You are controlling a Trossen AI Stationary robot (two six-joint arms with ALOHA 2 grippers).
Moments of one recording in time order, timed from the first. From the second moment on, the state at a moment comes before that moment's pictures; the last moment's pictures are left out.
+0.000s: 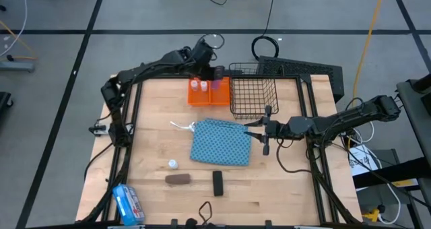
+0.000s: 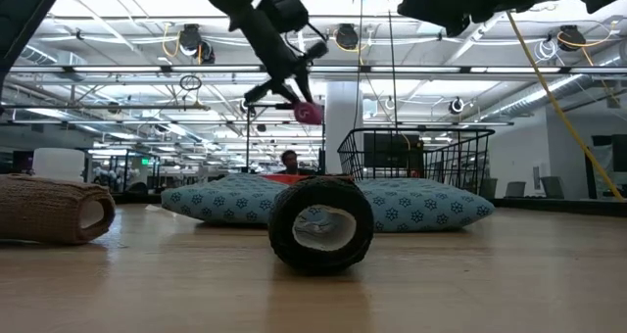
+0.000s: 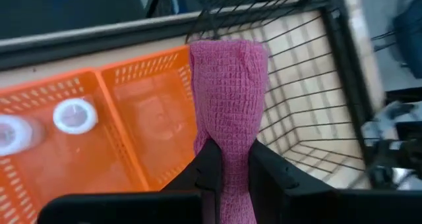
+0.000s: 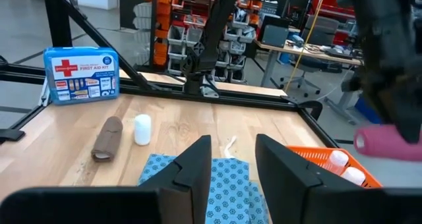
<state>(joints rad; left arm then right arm) 0.54 1.88 1.74 -0.72 0.11 -0.78 0.21 1.00 0.53 0.38 0.31 -0.11</state>
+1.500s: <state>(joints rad) 0.56 2.16 1.73 -0.50 0.22 -0.89 0.24 1.00 0.53 0.39 0.31 -0.09</state>
